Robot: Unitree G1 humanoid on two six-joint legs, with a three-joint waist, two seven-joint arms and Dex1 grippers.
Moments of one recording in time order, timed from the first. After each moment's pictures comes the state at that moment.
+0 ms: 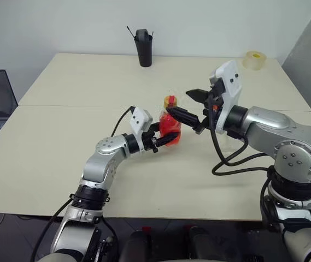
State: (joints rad) left arm -0.53 0.31 -0.11 0.07 -0.34 0.35 -0.84; right arm -0.78 -0.35 -0.07 -0.55 0.72 1.25 0.28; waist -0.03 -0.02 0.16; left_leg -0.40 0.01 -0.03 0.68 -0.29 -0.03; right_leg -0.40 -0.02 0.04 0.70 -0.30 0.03
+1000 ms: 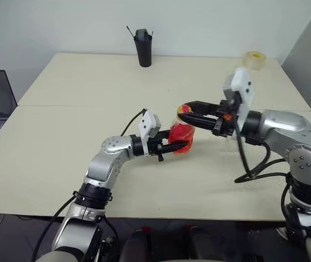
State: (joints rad) left arm -0.55 0.33 -0.16 0.06 -0.38 0.36 -1.07; right arm -0.67 -0.61 -0.03 -0.45 0.73 0.89 0.78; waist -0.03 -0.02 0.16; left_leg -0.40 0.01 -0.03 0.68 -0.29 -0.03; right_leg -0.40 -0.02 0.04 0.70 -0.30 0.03
